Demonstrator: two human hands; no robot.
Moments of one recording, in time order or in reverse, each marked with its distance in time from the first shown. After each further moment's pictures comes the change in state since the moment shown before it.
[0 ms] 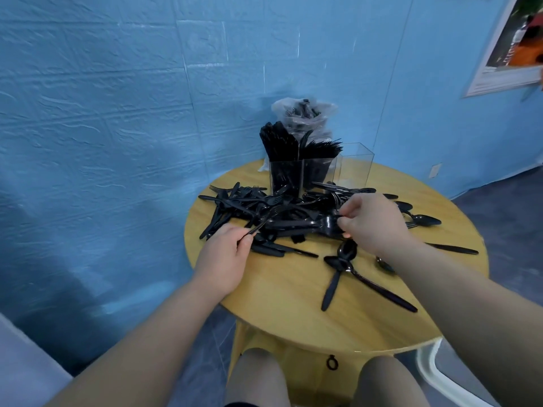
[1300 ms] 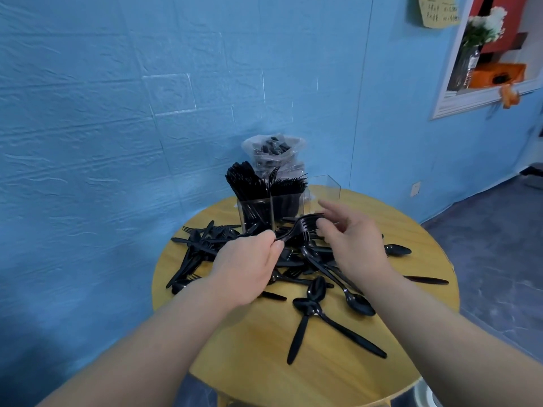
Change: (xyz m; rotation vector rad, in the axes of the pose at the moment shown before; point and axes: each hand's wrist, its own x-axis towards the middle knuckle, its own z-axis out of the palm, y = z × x) left_hand 0.043 0.109 0.000 0.324 -0.175 0.308; right_hand 0.010 0.017 -0.024 0.574 0.170 -0.086
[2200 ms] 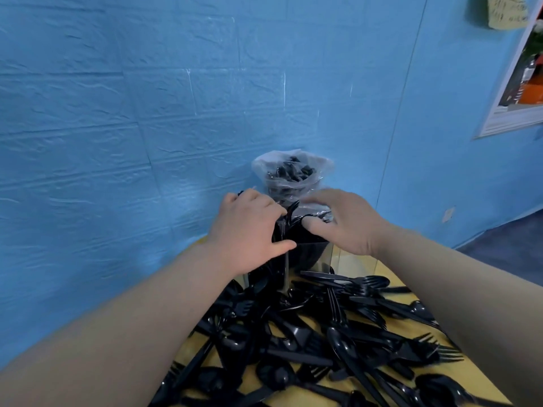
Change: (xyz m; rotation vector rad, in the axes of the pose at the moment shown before) left_hand 0.160 -0.075 -0.003 0.386 0.130 0.070; right_hand 0.188 0.006 0.044 -0.554 -0.430 -0.387
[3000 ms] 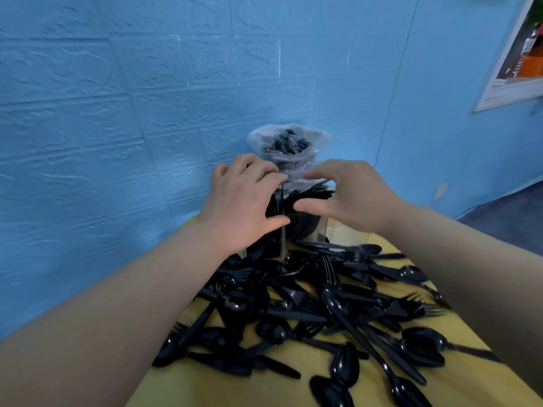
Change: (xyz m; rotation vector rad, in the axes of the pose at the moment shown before) left_hand -0.019 0.001 -0.003 -0.054 0.229 0.066; right_hand -0.028 -0.019 -0.011 -0.017 0.177 -0.099
